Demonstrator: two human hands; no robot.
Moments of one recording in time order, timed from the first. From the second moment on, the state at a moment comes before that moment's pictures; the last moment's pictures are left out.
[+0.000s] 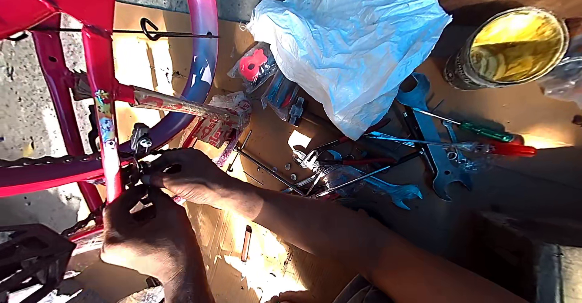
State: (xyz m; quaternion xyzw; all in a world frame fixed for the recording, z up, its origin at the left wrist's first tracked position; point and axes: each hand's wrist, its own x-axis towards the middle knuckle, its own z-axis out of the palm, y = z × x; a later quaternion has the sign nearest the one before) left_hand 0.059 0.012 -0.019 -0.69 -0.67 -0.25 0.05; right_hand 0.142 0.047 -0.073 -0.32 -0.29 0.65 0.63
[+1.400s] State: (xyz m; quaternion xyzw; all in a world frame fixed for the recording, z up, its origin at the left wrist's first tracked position) left_hand 0.057 0.015 -0.023 -0.68 -0.70 -0.22 0.08; right_hand 0.153 0.049 -0.076 -0.30 -0.23 0.67 0.64
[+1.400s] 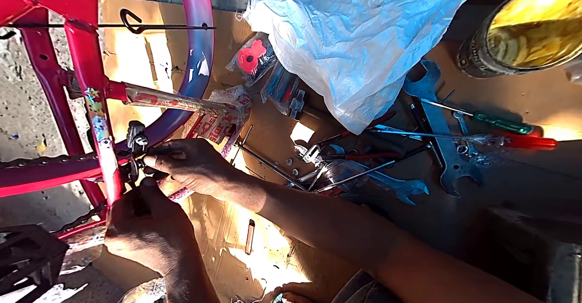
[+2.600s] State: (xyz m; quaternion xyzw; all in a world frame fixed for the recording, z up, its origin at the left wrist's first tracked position) left_hand 0.056 0.019 -0.025 -0.66 -0.70 -0.27 0.04; right_hand 0.160 0.051 -0.076 -0.27 -0.20 0.69 0.64
